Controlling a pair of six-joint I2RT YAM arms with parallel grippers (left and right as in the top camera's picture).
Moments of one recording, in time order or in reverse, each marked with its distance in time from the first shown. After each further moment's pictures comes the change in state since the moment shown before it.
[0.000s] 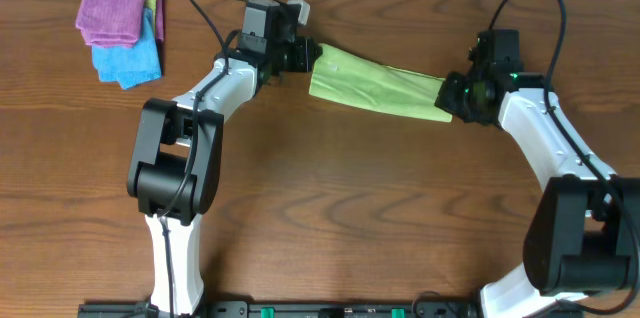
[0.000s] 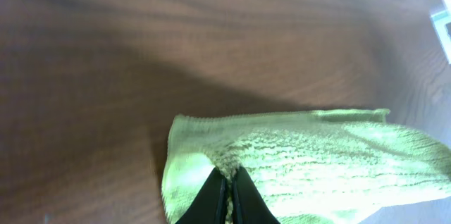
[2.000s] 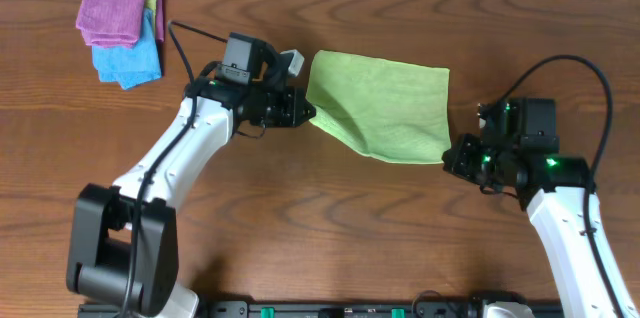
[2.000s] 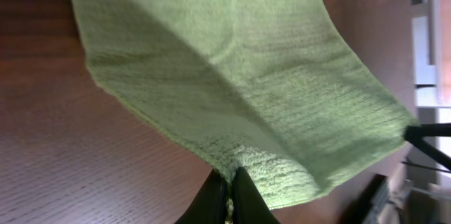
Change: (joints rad) left arm -0.042 -0.483 -0.309 -0.443 0.078 0.012; right arm -0.024 -0.557 -0.328 -0.214 -0.204 -0.056
